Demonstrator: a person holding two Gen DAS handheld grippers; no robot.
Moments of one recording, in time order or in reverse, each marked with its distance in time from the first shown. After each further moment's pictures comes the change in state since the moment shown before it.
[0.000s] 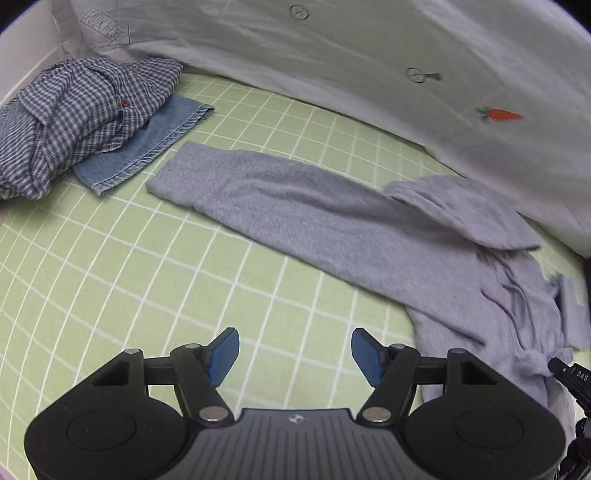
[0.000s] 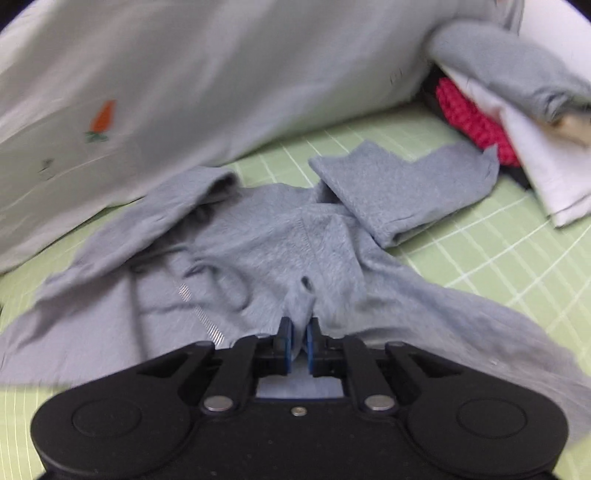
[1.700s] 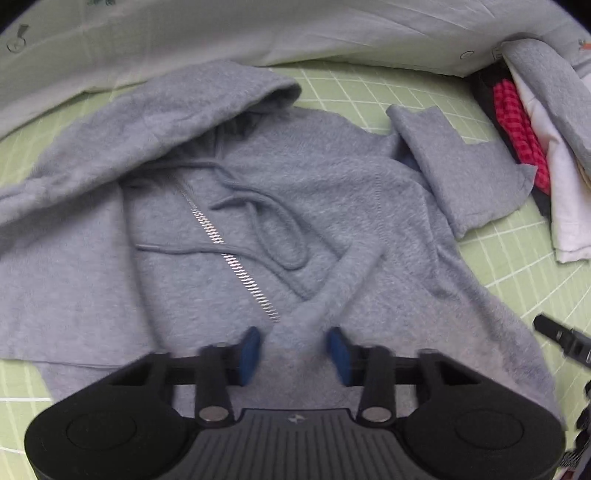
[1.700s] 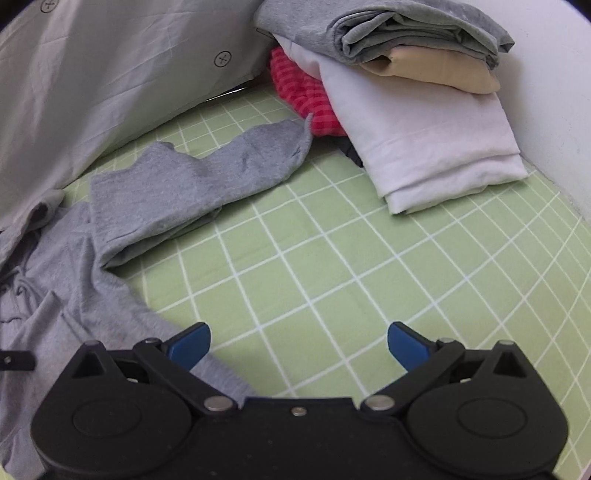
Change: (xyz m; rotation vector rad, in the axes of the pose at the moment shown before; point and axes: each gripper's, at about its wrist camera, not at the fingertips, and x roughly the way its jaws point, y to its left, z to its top) left arm 0.121 -0.284 -0.024 0.496 0.190 -0.209; right arm 0.028 -0.219 0.015 0.094 0.076 -0.145
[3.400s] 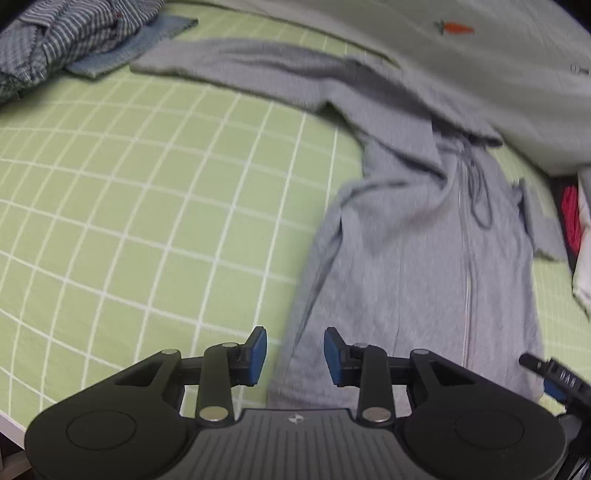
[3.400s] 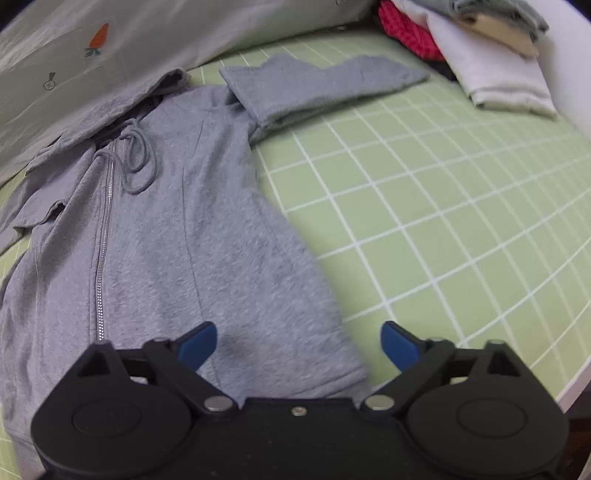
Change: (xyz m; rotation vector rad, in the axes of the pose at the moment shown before) left arm -0.125 0.182 -0.248 -0.433 -0.059 0.047; right arm -0.084 0.095 -0.154 -0.094 0.128 0.085
